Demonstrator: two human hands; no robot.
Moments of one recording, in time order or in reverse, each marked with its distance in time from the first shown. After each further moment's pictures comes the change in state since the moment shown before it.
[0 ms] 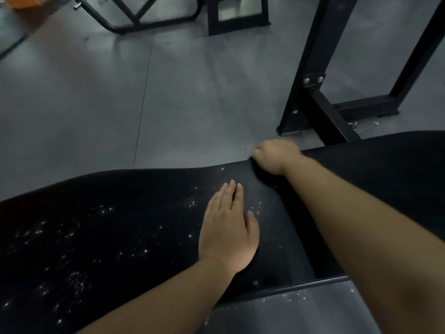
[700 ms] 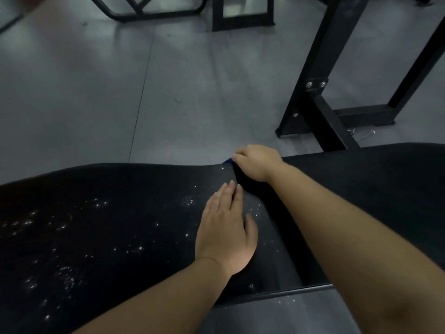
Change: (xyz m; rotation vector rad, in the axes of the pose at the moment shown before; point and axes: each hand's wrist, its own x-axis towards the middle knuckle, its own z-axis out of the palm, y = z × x) left_hand 0.001 -0.001 0.001 -0.009 0.016 0.001; right_hand -0.004 -0.044 0.004 0.144 -0.019 -0.071
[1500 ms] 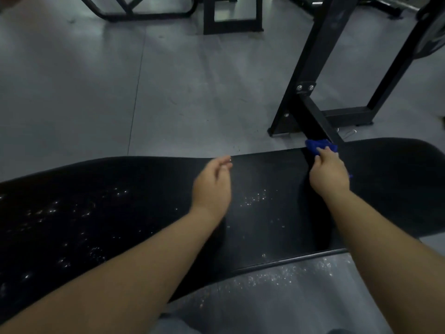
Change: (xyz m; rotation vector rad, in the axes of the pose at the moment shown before) left_hand 0.021 -0.037 -0.046 -0.891 0.140 -0.278; right_hand -0.097 0.077 -0.005 0.199 0.467 0.623
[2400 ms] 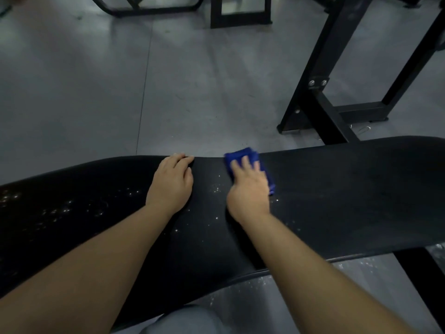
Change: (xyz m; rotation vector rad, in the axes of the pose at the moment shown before) left_hand 0.055 -0.070 -0.091 0.824 0.019 0.287; right_hand -0.119 -0.134 0.067 -0.109 -0.223 -0.382
